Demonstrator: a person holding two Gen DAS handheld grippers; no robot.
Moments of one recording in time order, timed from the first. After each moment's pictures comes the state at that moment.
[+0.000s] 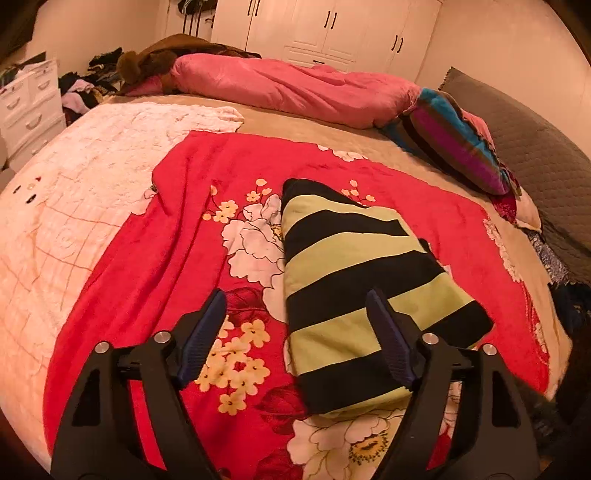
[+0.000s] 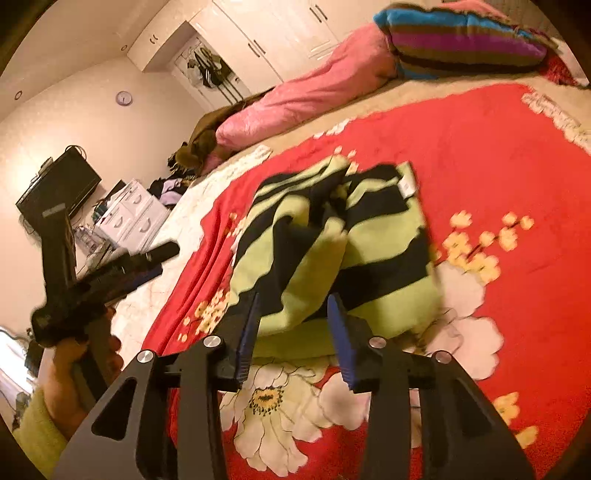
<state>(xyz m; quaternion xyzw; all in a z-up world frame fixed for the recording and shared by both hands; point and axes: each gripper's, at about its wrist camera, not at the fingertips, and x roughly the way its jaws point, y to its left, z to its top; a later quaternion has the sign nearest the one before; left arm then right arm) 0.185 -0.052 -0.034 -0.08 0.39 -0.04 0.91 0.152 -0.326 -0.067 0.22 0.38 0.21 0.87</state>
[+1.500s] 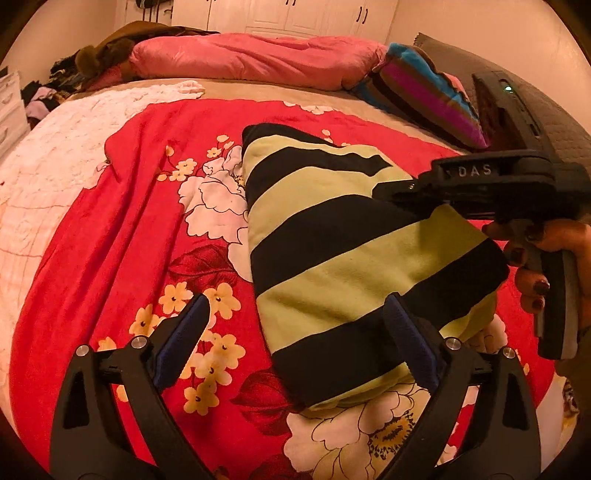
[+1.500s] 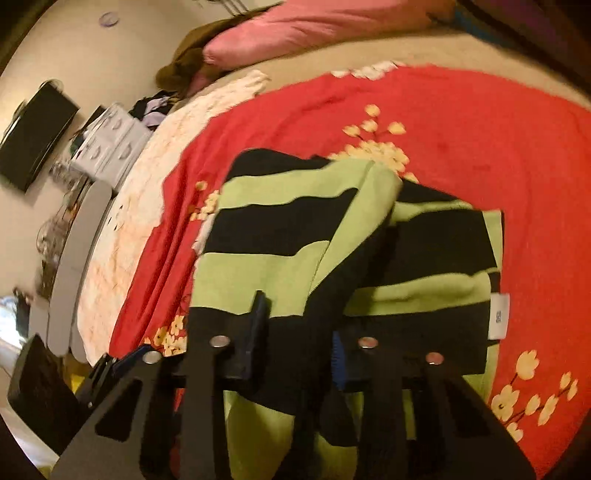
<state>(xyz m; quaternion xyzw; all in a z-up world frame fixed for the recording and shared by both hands) 0.187 -0.072 -0.091 -0.05 0.42 -0.11 0.90 0.322 -0.261 -0.081 0.12 0.53 0.26 0.80</state>
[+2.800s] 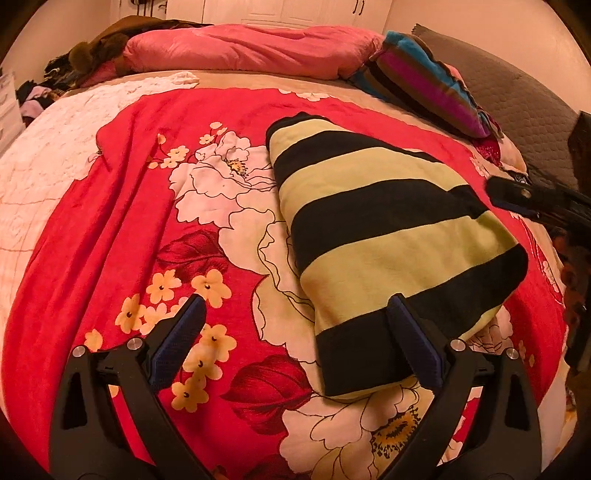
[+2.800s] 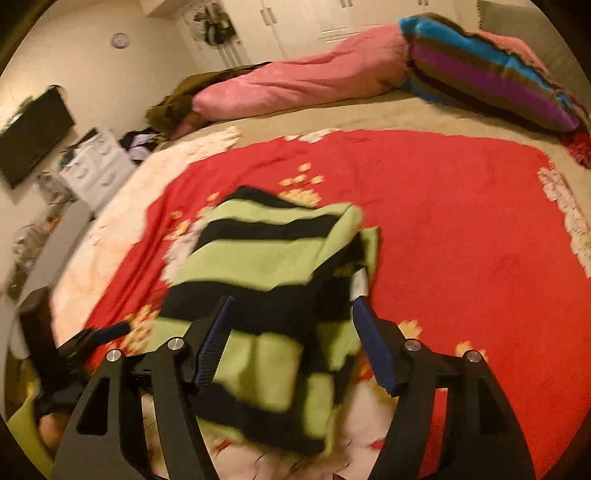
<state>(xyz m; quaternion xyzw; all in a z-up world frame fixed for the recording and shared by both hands) 0.187 -0.079 -0.105 -0.04 0.44 -0.11 0.89 0.255 -0.343 -0.062 0.09 0.43 0.21 0.87</state>
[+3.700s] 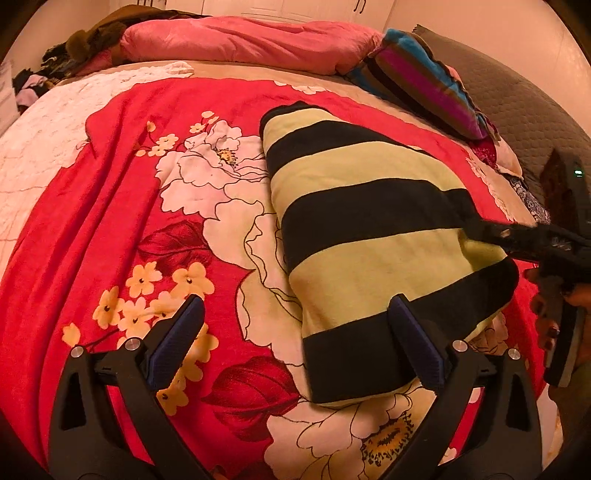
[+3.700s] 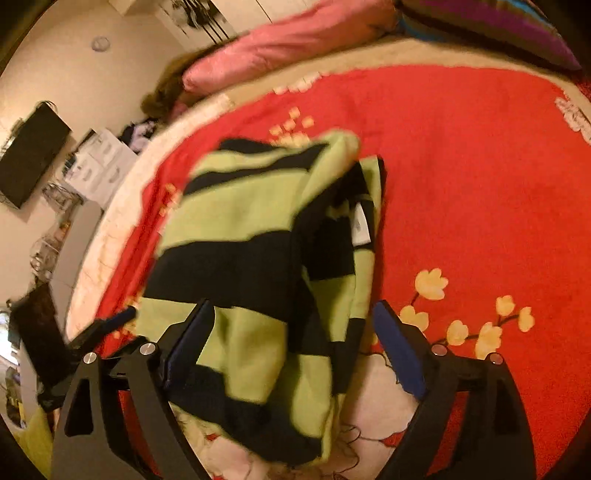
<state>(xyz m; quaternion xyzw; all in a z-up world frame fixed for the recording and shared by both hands) 0.193 -0.082 -0.115 -0.06 0.44 -0.12 0.89 0.280 -0.347 -0.119 0.14 0.51 0.22 0.82</state>
